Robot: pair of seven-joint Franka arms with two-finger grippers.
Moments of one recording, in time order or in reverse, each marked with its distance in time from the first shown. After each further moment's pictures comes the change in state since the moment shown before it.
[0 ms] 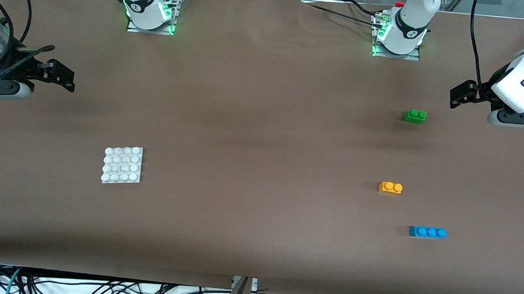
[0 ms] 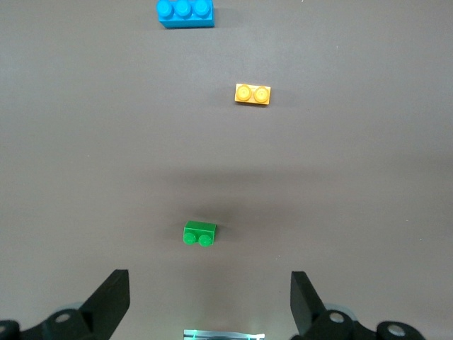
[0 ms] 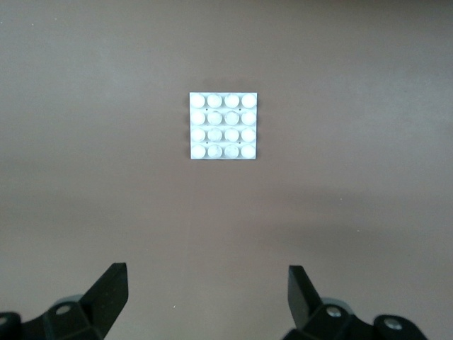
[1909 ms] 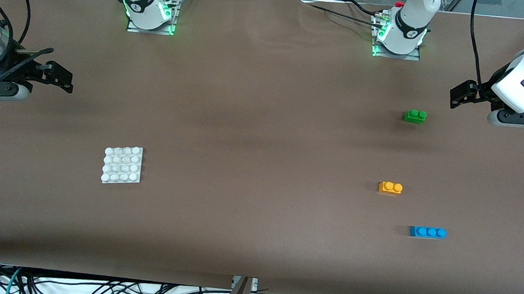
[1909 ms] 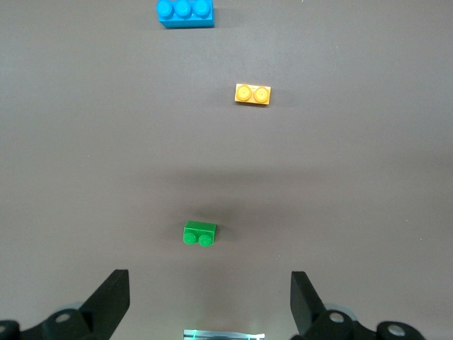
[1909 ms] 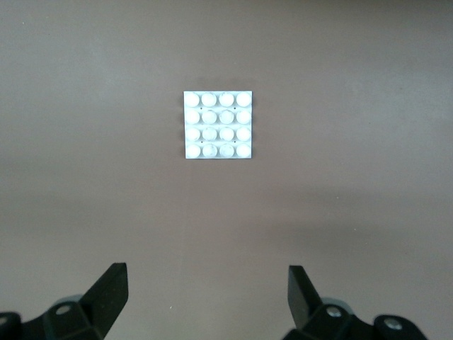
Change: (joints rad) left arm 0.000 0.000 0.000 0.000 0.000 0.000 0.000; right arm 0.000 0.000 -0.008 -0.010 -0.004 0.007 0.000
